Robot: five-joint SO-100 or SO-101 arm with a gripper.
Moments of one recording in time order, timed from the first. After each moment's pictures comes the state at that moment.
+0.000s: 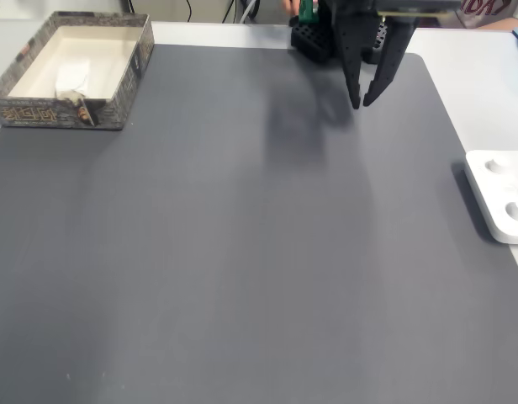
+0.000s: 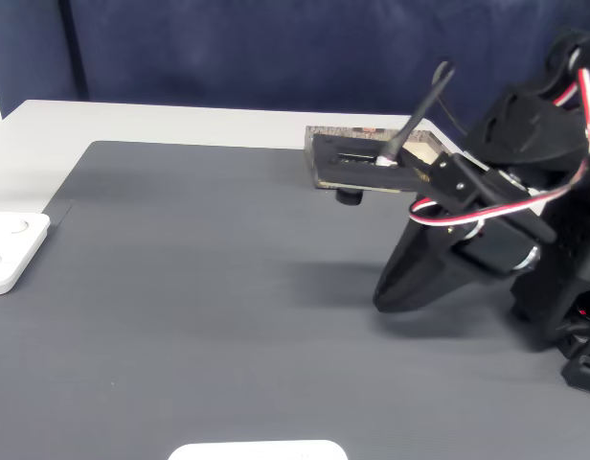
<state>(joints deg) 6.9 168.8 166.9 65.4 -2.5</state>
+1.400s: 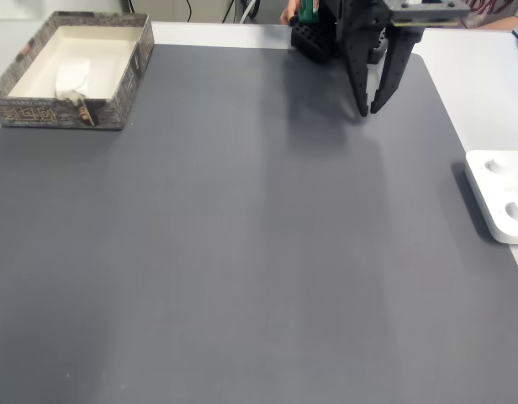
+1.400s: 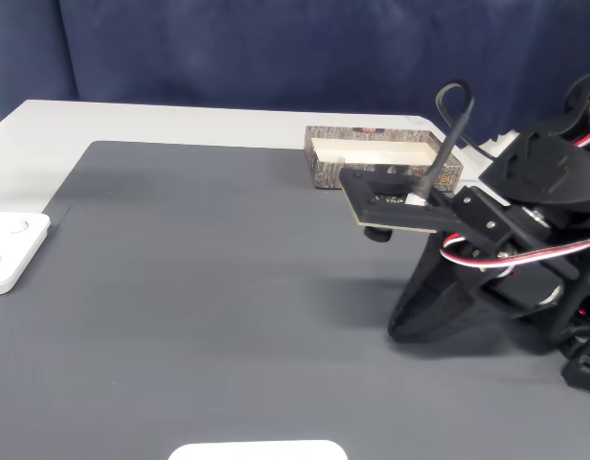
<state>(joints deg) 3.4 188.5 176.0 76.0 -2.5</state>
